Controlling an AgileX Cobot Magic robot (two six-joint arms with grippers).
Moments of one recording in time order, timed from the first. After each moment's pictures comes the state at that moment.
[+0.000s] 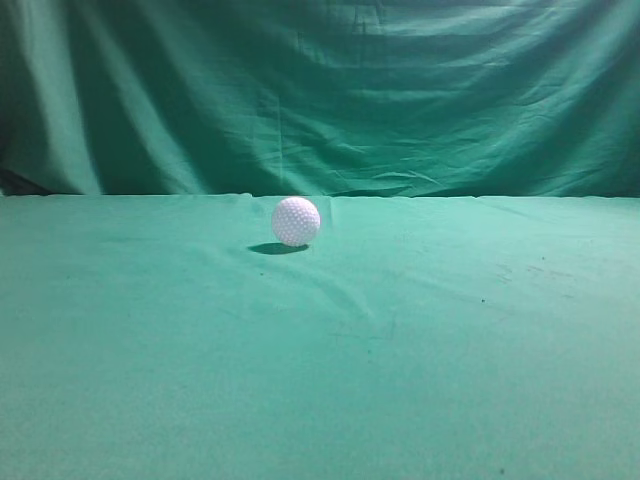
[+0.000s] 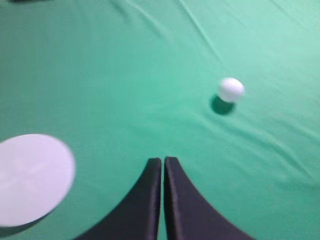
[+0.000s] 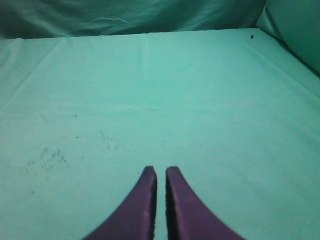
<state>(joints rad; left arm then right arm) -0.09 0.84 -0.66 -0.56 0.56 0.60 0.11 -0.01 0.03 -0.17 0.38 0.17</state>
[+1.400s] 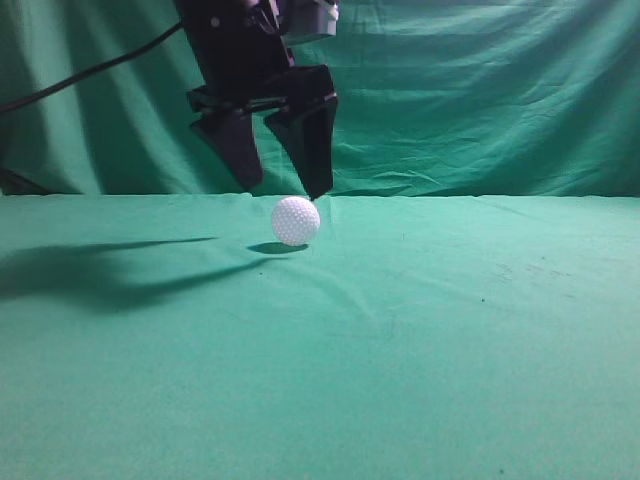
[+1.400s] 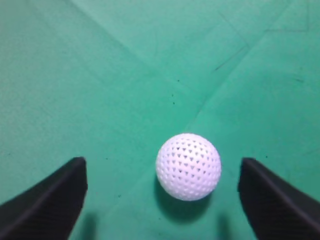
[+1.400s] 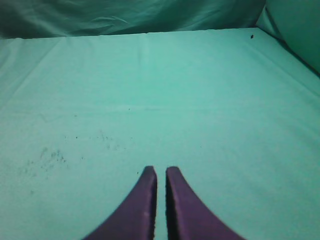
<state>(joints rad) -0.52 2.06 -1.61 -0.18 0.73 0.43 0.11 -0.01 0.03 -0.17 0.38 0.17</state>
